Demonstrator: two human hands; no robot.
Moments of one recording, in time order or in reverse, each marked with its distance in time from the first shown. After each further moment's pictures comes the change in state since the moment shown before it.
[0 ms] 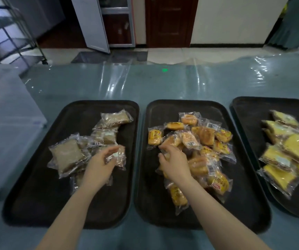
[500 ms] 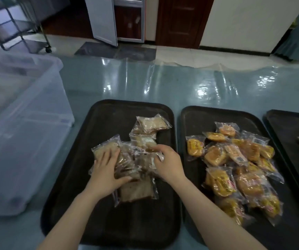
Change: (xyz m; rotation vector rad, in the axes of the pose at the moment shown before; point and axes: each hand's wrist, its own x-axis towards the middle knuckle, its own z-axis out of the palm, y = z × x) left_hand 0.045 -0.112 -0.123 0.546 -0.207 -0.015; right_hand 0.051 -0.121 0.139 -0.036 -0.075 0.006
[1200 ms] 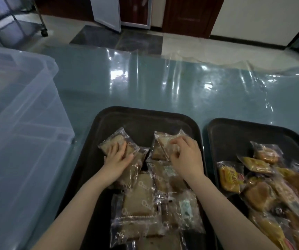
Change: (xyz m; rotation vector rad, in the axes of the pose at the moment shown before) left_hand 0.162 -0.060 -0.020 -0.405 -0.236 -0.133; right_hand 0.141 0.006 0.034 -0.326 0.089 -0.036
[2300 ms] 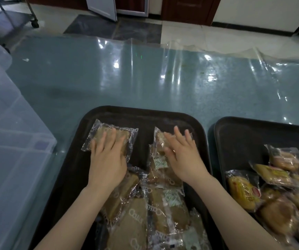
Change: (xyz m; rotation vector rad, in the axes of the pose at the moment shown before) left_hand 0.038 0.018 0.007 0.587 0.480 0.204; right_hand 0.040 0.017 0.019 -0.090 -0.281 -0.057
